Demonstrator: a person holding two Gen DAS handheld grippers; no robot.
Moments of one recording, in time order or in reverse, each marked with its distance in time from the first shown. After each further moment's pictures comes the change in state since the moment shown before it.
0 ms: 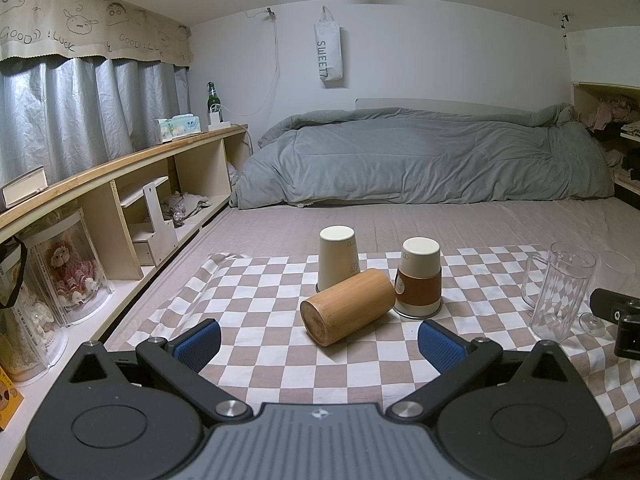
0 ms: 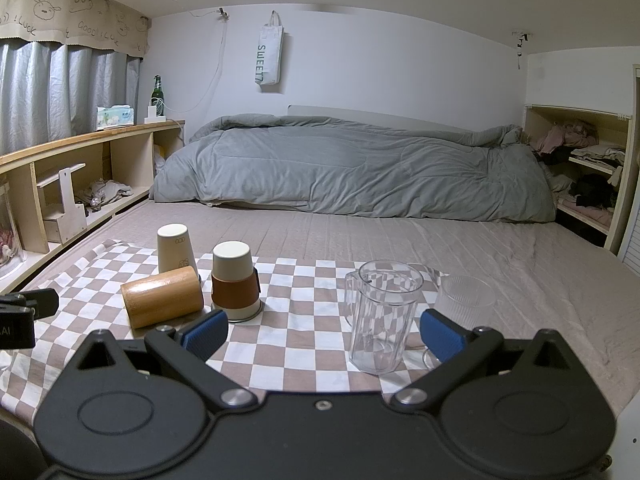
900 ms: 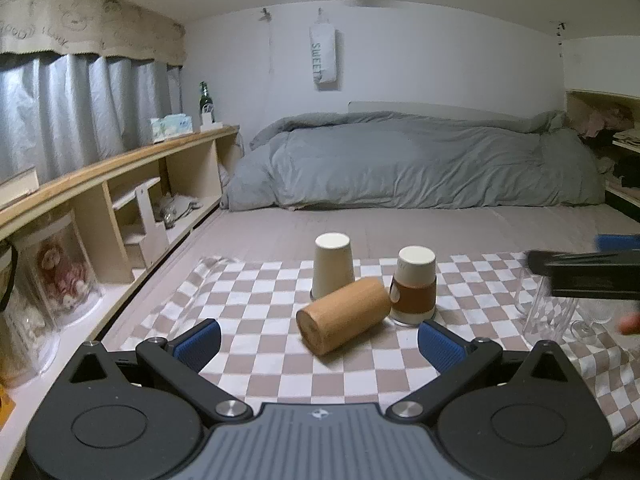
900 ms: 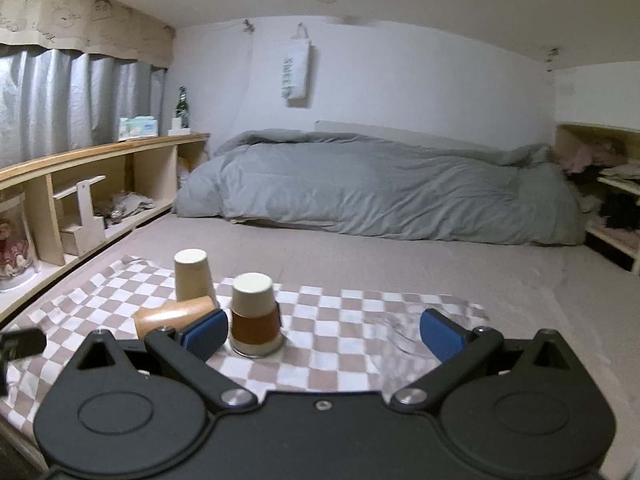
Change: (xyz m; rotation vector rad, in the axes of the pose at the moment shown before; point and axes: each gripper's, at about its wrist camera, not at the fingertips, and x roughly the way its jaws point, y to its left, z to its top) left arm 0.003 0.008 0.014 -0.010 -0.005 -0.047; right arm 0.049 0.009 0.039 -0.043 -0.025 0.128
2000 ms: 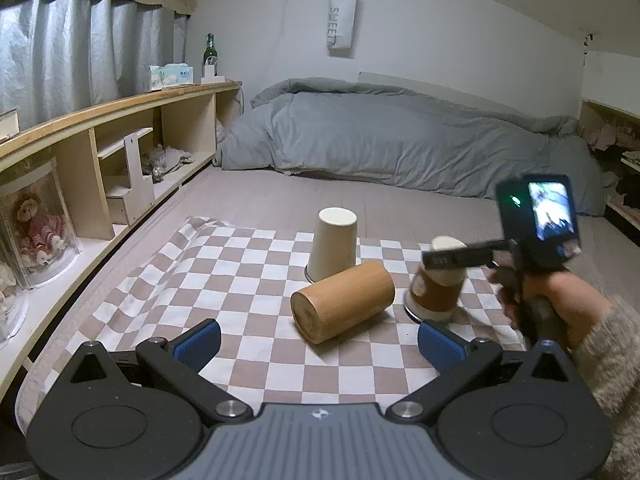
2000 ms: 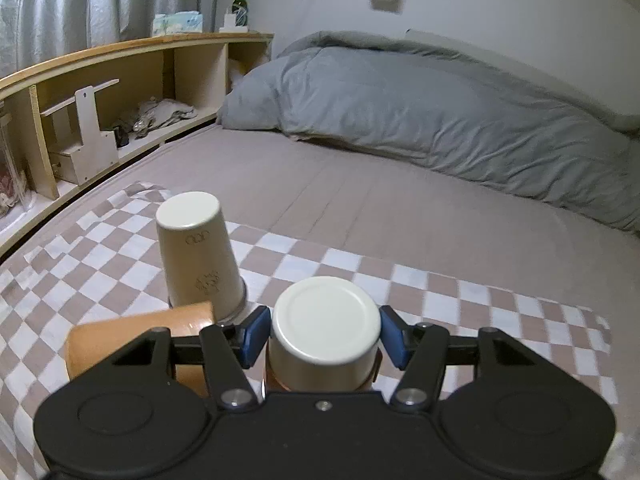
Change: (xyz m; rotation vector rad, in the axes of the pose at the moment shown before) left arm 0.045 0.031 0.005 -0.121 0.113 -0.059; right arm 0.225 0.034 0.012 -0.117 0.237 0.143
